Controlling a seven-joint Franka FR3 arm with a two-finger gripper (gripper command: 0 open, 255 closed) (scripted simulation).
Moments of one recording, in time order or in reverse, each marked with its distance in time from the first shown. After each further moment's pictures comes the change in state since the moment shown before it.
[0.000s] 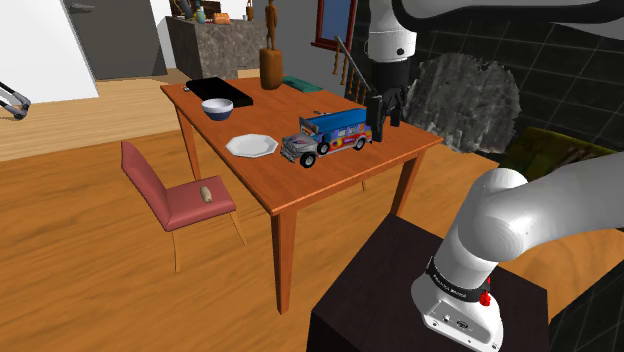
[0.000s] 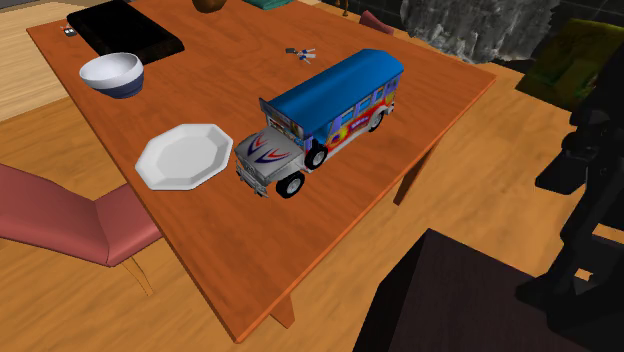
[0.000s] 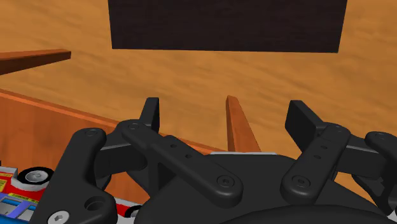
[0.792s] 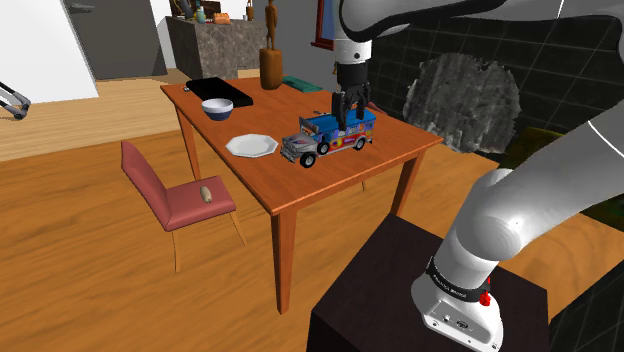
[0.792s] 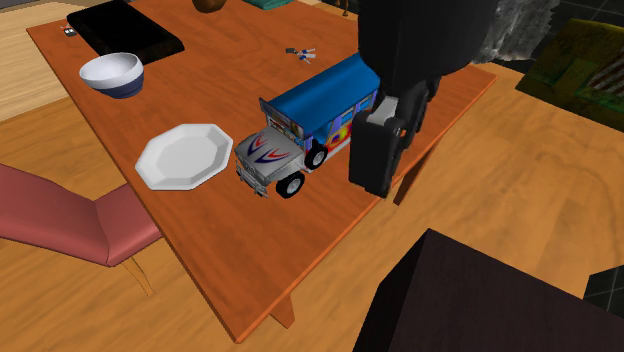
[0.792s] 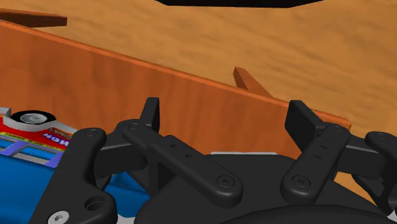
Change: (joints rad) arm -0.032 0.348 -0.079 0.166 -0.043 0.214 -0.079
